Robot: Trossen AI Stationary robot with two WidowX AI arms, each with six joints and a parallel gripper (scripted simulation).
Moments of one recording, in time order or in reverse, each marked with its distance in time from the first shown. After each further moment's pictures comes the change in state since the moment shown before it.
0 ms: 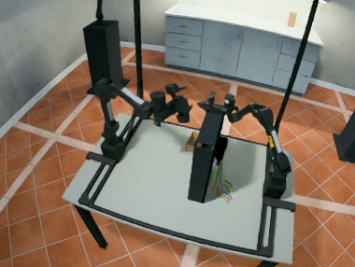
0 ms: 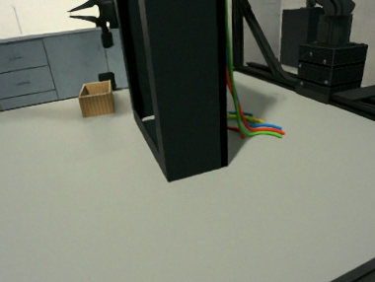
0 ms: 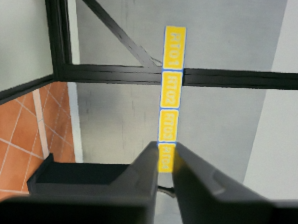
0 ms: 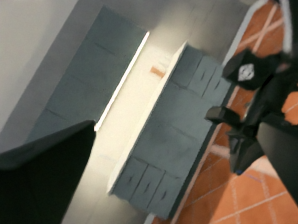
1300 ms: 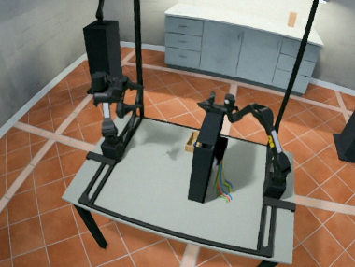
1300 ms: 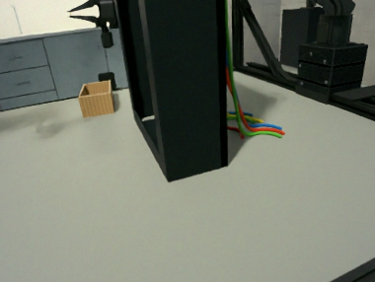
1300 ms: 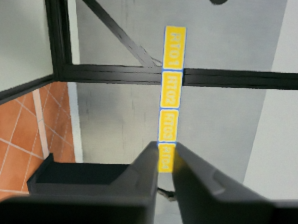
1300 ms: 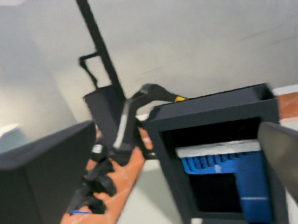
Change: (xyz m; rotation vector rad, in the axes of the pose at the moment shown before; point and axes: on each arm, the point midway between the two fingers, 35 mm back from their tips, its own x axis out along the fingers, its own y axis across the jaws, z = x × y) left arm 0.000 0.000 0.000 0.000 0.000 0.000; right arm -0.203 0.112 -0.045 -0.711 -0.537 -0.674
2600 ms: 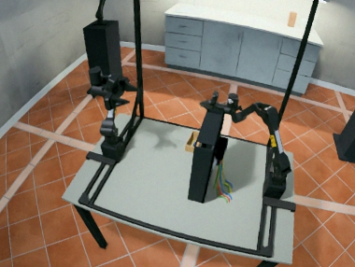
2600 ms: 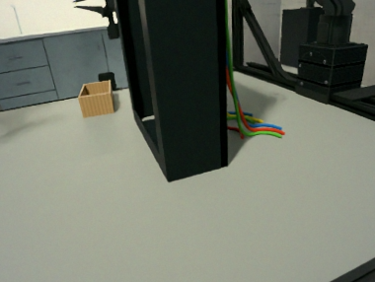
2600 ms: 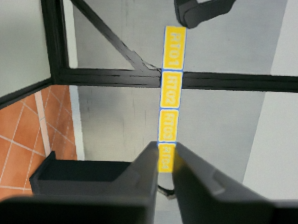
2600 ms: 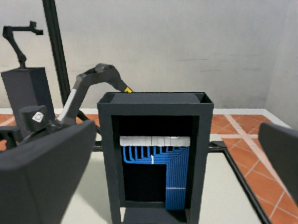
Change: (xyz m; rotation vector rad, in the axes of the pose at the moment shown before) left arm -0.019 -0.022 0.019 0.005 0.016 0.009; right arm -0.039 0.025 -0.021 -0.311 -0.027 -0.256
